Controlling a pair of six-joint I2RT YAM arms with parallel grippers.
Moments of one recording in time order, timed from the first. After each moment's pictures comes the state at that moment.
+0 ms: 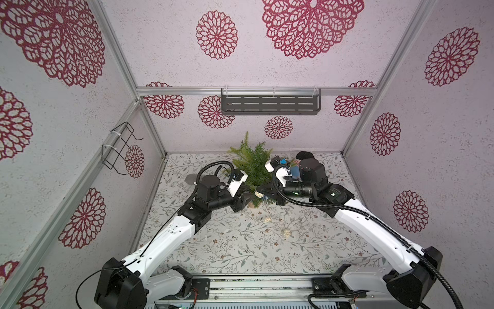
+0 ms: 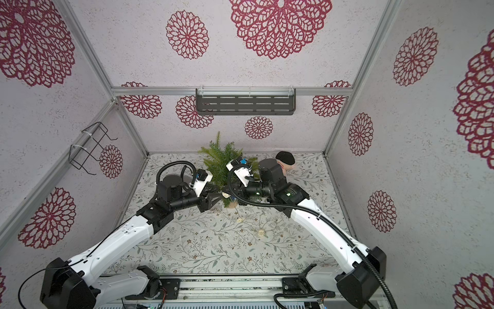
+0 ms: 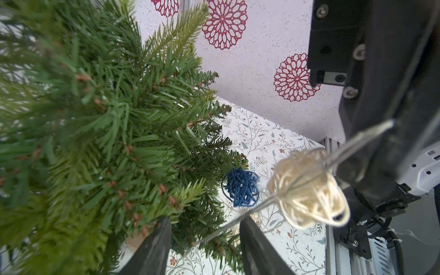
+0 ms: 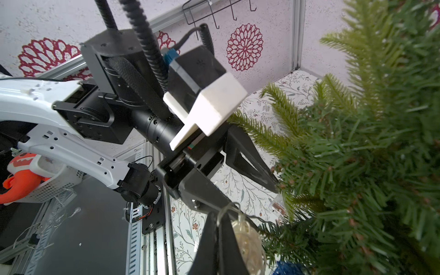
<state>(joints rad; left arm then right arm) -0.53 1.19 0.87 0.00 0.51 0.03 0.69 1.28 1.27 -0.37 -0.66 0.08</state>
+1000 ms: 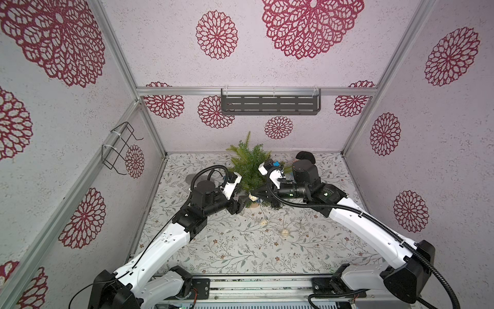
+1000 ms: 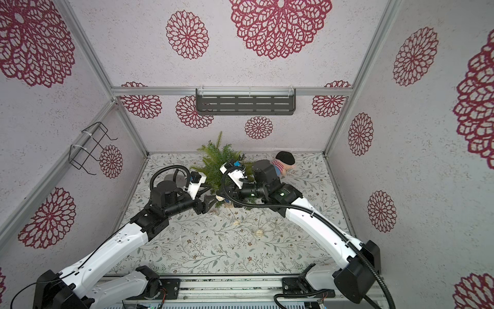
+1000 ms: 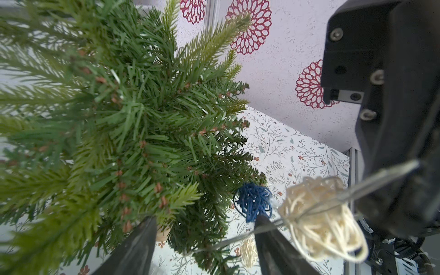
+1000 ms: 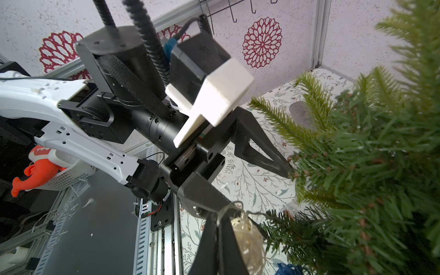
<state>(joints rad) -0.53 1.09 0.80 -0.01 0.37 -0.01 0.72 1.32 1.27 -0.33 -0.70 0.09</state>
